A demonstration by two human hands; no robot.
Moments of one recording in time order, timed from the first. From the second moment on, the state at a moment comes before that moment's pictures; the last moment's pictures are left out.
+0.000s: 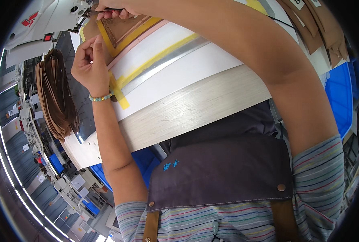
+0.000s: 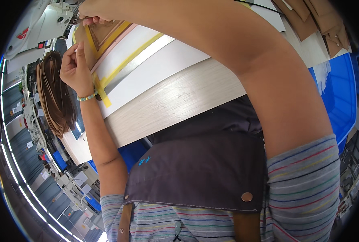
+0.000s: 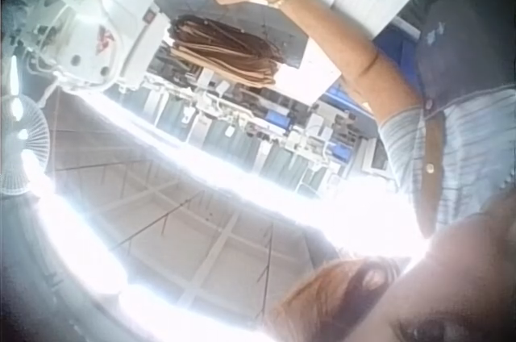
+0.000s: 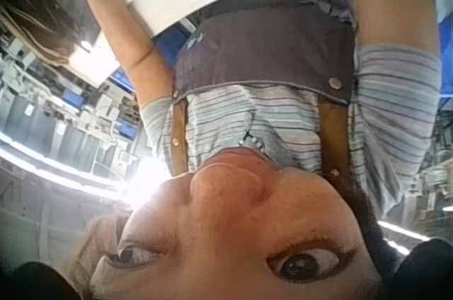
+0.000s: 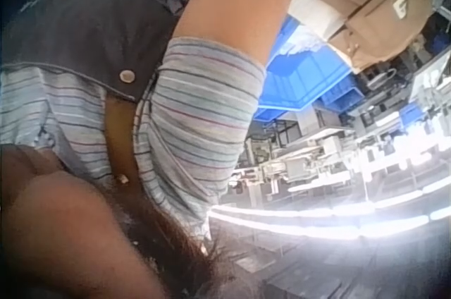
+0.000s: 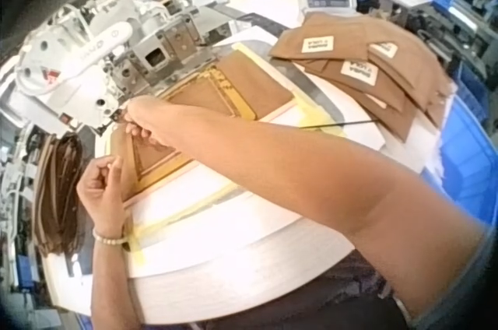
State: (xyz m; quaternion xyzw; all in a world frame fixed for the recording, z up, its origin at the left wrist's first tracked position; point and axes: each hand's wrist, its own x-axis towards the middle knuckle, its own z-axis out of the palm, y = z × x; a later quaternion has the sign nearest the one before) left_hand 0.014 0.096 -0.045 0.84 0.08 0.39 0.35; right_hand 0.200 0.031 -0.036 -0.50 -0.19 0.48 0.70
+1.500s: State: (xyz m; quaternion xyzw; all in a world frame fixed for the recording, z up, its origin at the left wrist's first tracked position) left_hand 0.014 0.092 -0.044 0.84 0.09 0.39 0.36; right_hand 0.171 0.059 -0.030 -0.64 -0.12 0.31 0.70
